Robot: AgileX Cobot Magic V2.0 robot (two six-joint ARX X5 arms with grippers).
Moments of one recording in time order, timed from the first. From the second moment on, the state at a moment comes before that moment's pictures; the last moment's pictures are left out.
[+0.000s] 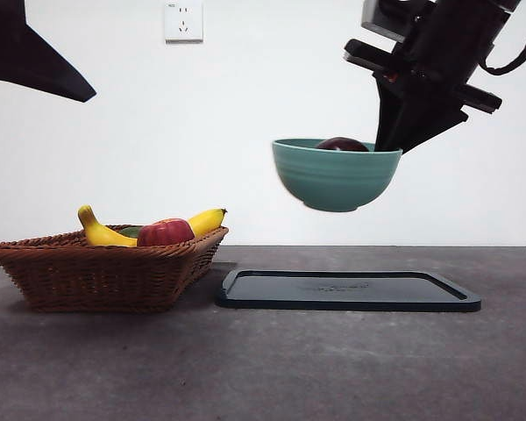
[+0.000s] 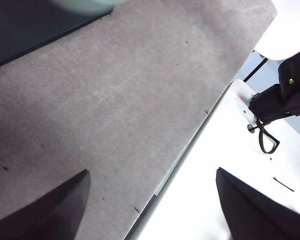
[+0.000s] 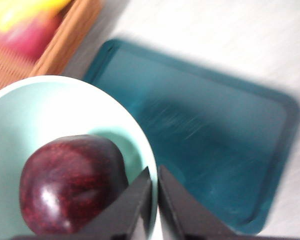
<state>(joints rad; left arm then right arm) -0.63 0.88 0.82 -0.68 0.53 -0.09 0.38 1.48 1.18 -0.53 -0.15 0.15</state>
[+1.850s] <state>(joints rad) -0.63 0.88 0.82 -0.69 0.53 -0.09 0.40 1.12 1.22 -0.81 -0.26 0.11</state>
